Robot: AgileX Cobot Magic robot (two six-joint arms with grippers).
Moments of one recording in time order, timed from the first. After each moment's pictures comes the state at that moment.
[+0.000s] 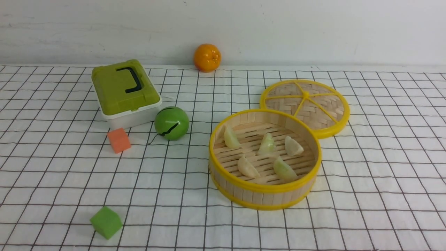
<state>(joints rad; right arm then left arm) -0.08 0.03 -0.06 -0.08 0.25 0.15 -0.54 0.09 -0.47 0.11 0.76 -0.30</state>
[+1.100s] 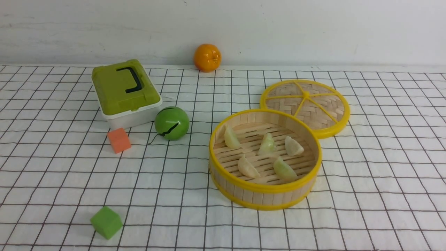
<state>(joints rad) -0.07 -0.01 0.02 -0.07 0.38 0.17 -0.54 0.09 -0.47 0.11 0.76 -0.30</state>
